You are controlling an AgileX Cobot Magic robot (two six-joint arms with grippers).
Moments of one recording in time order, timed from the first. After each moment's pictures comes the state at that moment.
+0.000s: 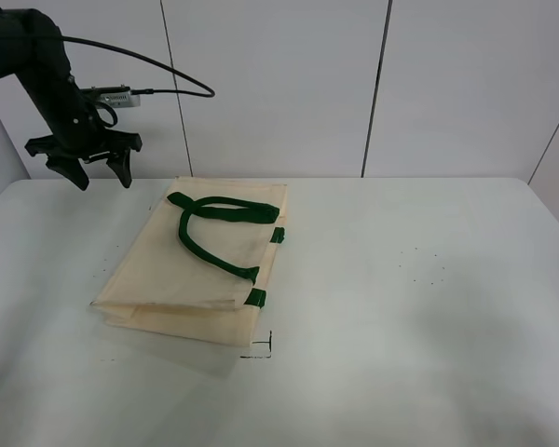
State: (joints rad) left arm -0.03 2.14 -1.99 0.02 1.17 -0.08; right arm 0.00 0.00 -0.50 0.02 1.03 0.02
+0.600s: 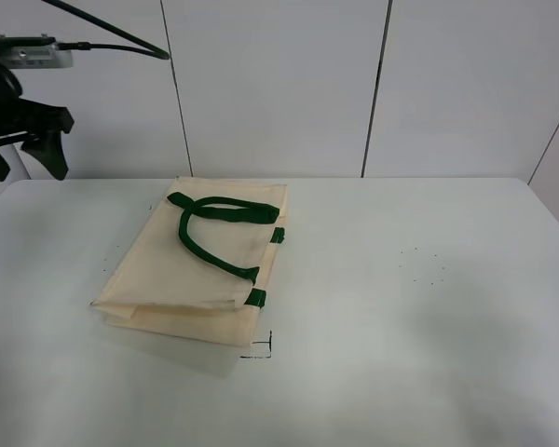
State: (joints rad) left arm -0.04 1.56 -1.49 0.06 1.17 -0.07; right arm 0.00 0.00 -0.50 0.02 1.03 0.02
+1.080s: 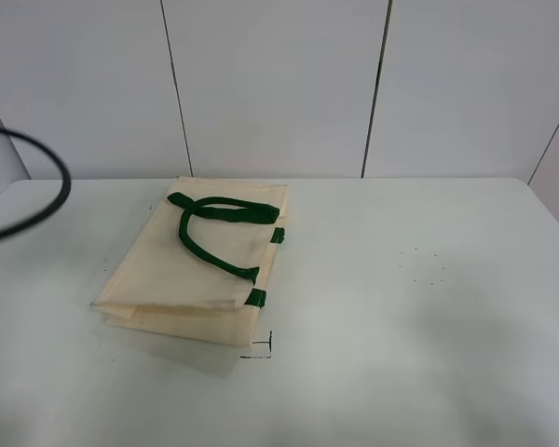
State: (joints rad) left arm -0.04 0.86 -0.87 0.06 1.16 -0.04; right arm 0.00 0.00 -0.50 0.02 1.03 0.02
